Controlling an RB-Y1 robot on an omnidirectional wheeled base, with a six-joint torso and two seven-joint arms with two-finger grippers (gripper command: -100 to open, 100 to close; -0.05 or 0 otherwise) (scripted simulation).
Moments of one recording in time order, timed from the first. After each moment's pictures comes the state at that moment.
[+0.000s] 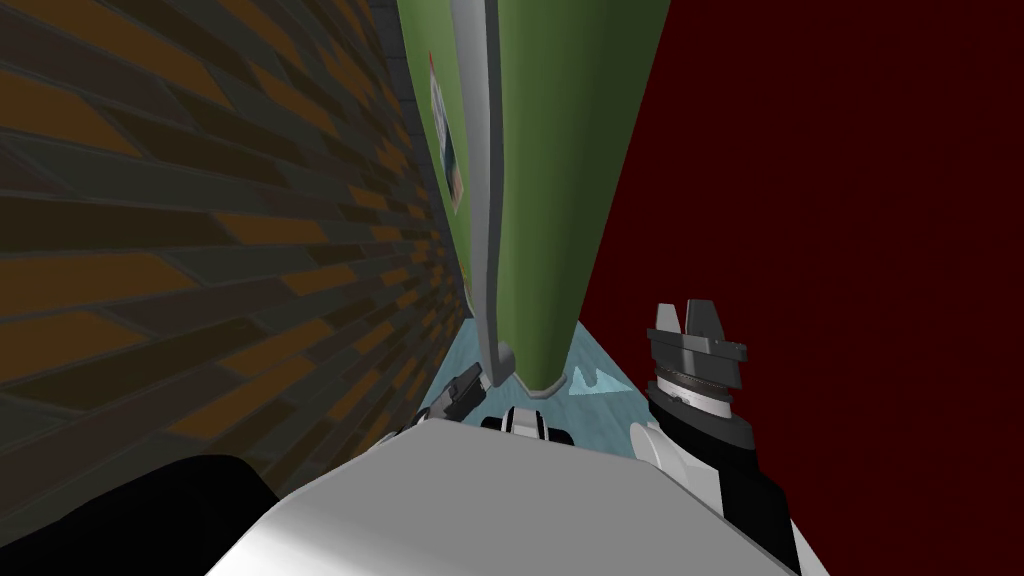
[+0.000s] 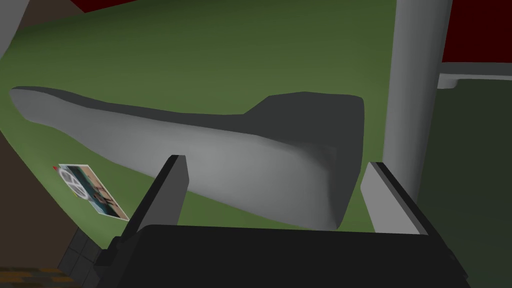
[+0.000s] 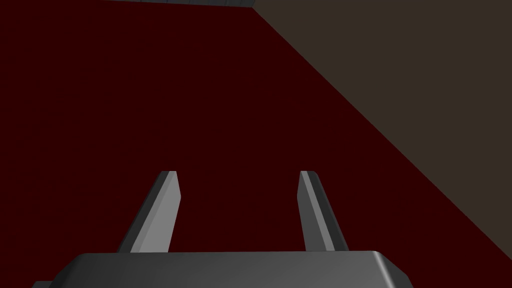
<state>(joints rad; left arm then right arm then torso) 0.70 0.69 -0.40 -2.29 -0.21 -0.80 0.32 0.52 0.02 -0.06 -2.36 -0.05 -0.62 0.16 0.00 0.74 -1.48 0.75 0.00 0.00</state>
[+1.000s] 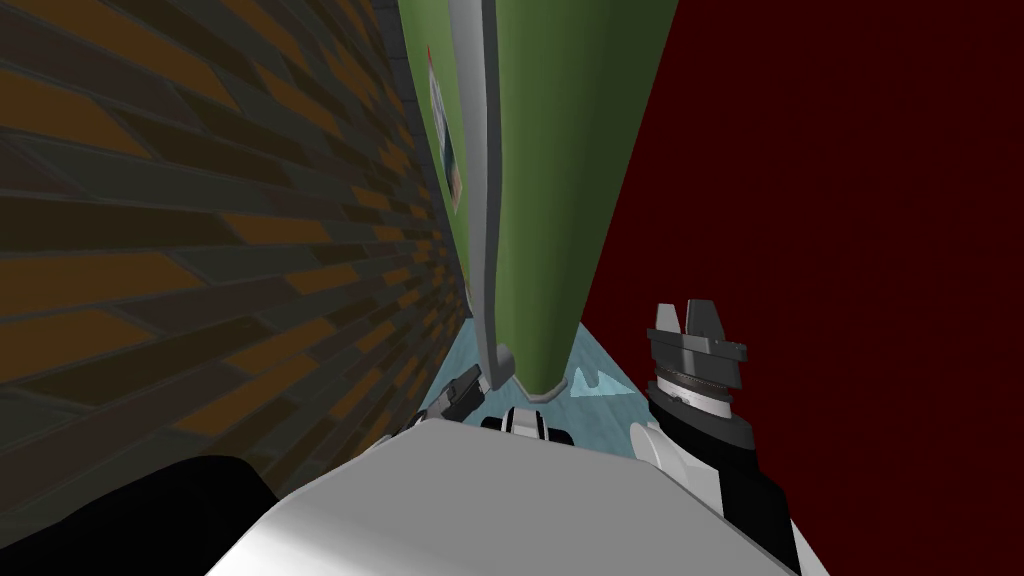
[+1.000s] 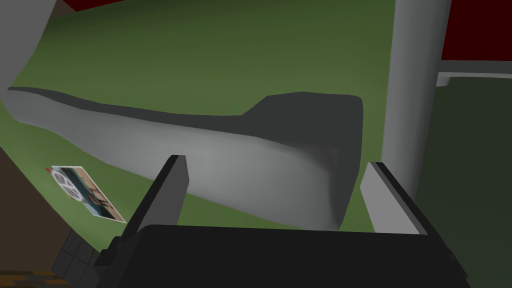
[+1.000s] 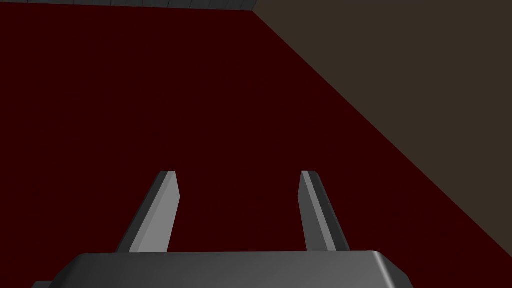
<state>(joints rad) 0.73 0.71 -0.39 -2.31 -0.22 -0.79 0.33 0.52 0.02 -0.06 -2.36 -0.05 -0.62 0.16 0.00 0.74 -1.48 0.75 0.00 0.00</state>
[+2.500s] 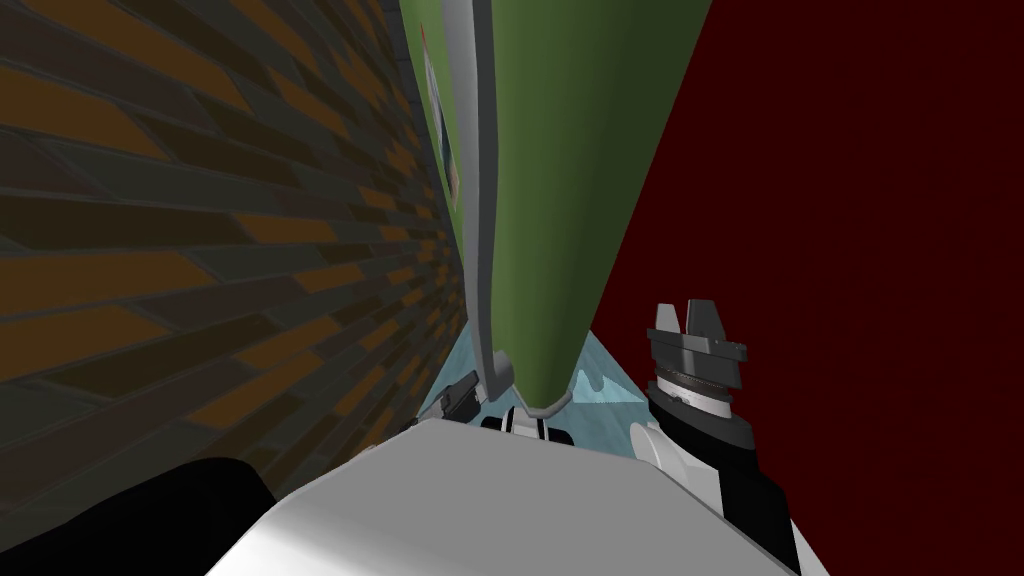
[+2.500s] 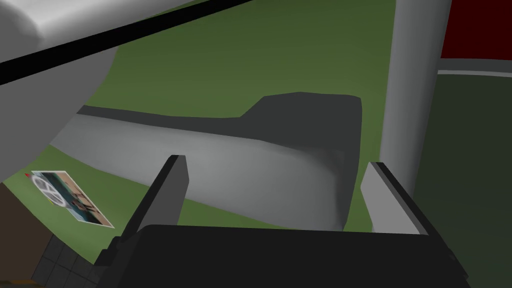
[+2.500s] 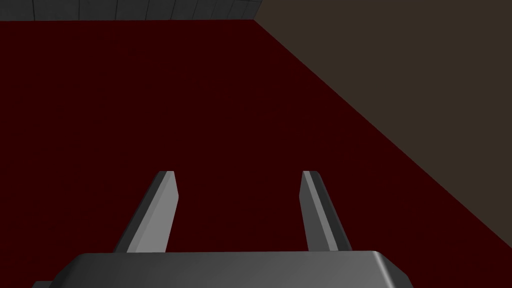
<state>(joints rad) 0.81 0.78 -0.38 -2.39 -0.23 -0.76 0.35 0.52 0.02 -0.06 -2.36 -0.05 -0.62 0.16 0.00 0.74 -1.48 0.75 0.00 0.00</state>
